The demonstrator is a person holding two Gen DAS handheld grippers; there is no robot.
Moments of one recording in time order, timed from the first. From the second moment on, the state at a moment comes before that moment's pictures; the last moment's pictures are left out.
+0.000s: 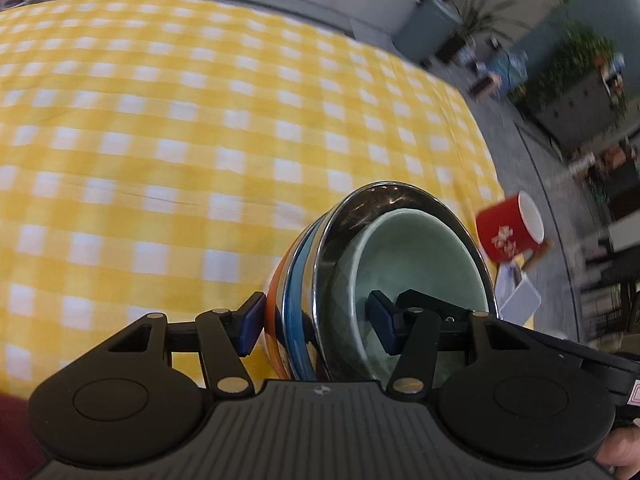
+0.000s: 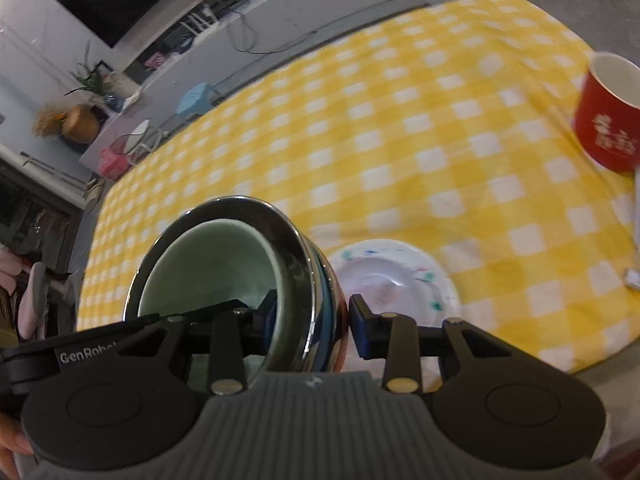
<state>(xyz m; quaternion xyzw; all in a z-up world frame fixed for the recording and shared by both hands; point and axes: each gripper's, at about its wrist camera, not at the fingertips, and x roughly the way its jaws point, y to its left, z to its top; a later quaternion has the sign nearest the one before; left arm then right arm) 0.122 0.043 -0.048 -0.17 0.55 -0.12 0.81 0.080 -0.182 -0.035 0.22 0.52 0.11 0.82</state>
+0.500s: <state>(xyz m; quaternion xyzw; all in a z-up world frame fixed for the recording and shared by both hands) 0.143 0.032 -0.092 -0.18 0.58 -0.16 0.78 0.094 -0.188 -0.066 0.19 0.54 0.07 0.82</state>
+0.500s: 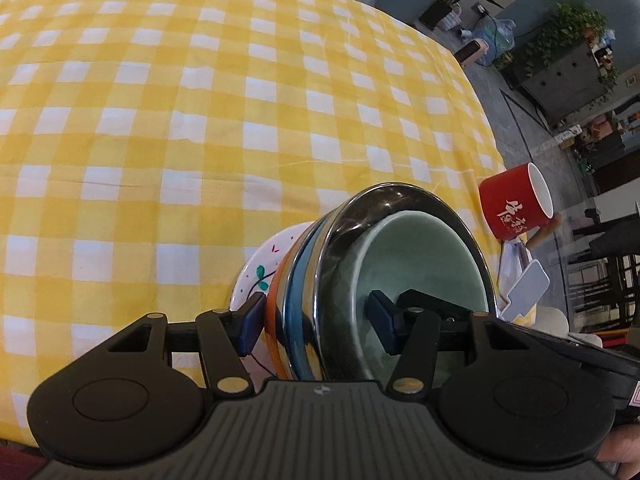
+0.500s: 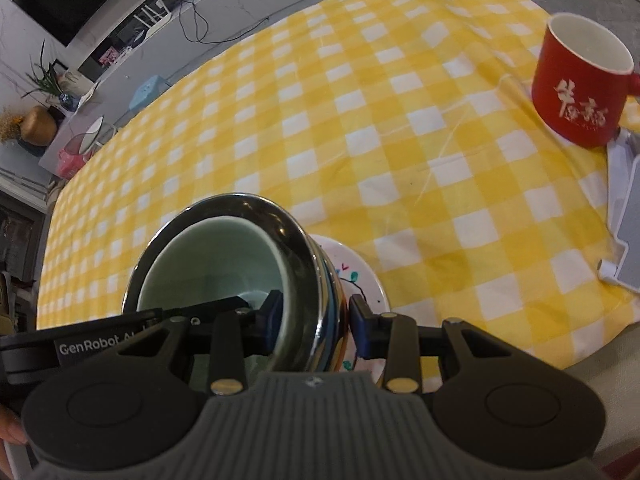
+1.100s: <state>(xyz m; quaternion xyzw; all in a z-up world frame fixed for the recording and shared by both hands) 0.100 0.038 -0.047 -0.12 0.45 -0.11 0.88 0.069 -0.194 -0.042 0.14 0.43 0.11 0.89</state>
